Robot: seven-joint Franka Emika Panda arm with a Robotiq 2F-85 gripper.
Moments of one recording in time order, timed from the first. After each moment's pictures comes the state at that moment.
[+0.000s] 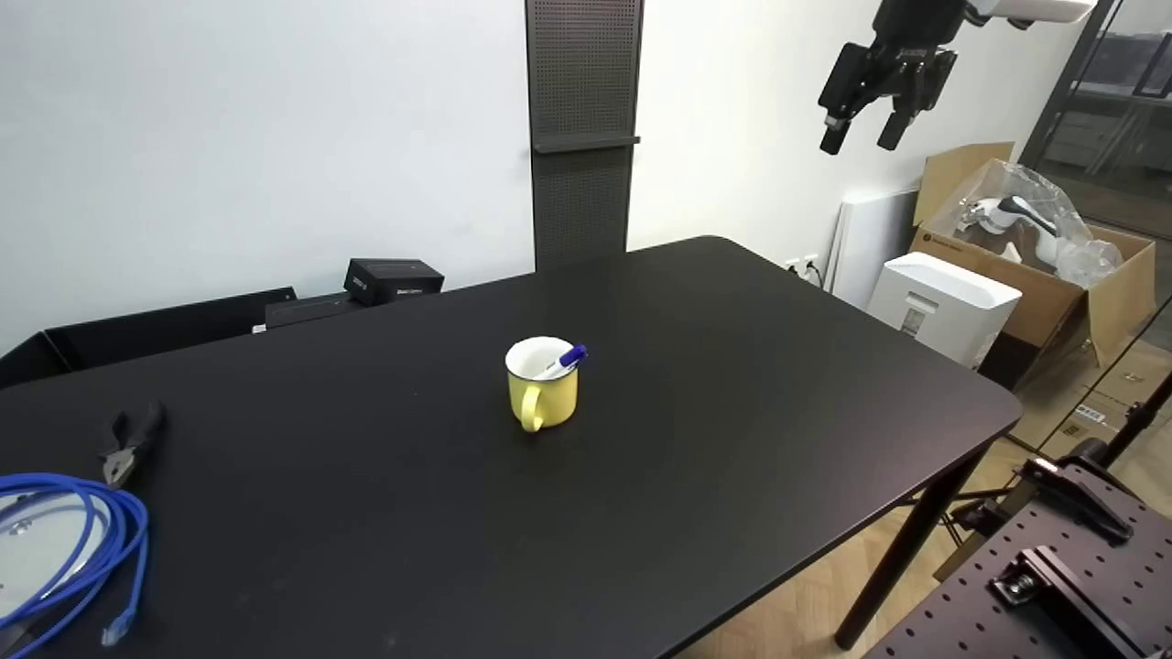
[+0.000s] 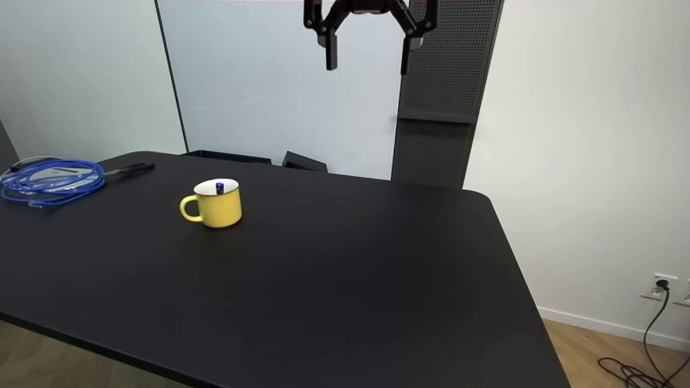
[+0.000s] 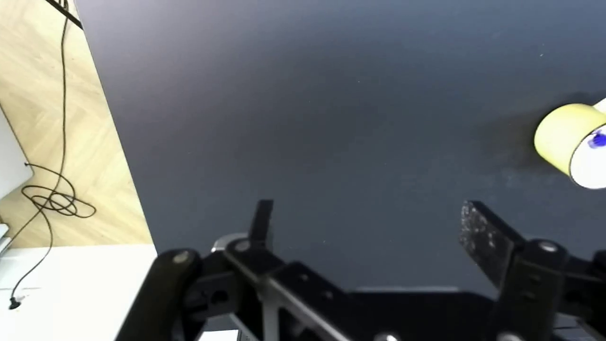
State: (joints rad) arm -0.14 -0.30 -0.23 -2.35 -0.02 2.20 -0.24
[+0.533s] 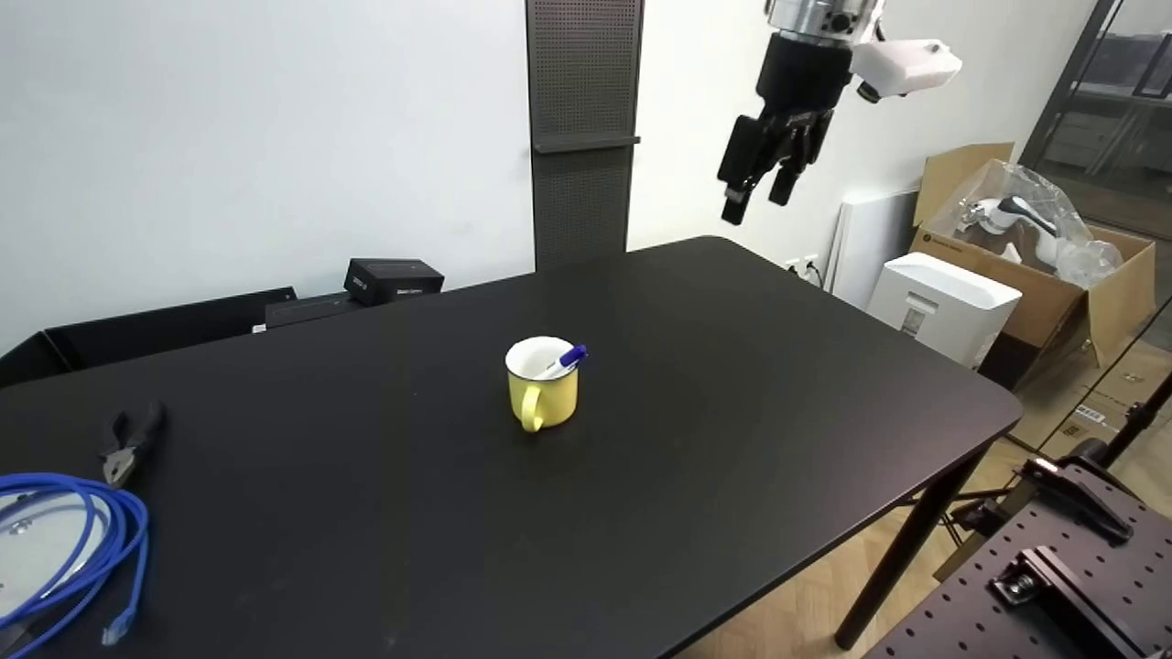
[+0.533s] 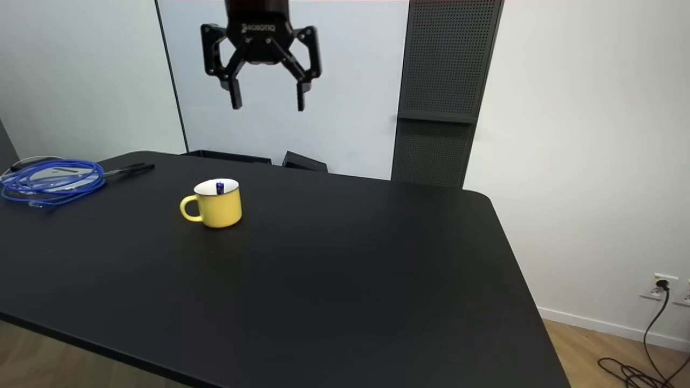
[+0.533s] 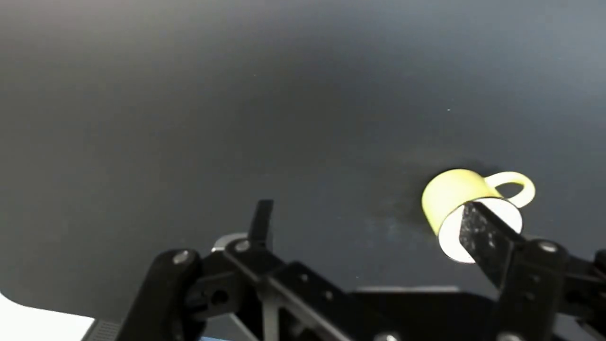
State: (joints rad) arm 0.02 -0.29 -0.09 -2.49 0.01 2.34 -0.29
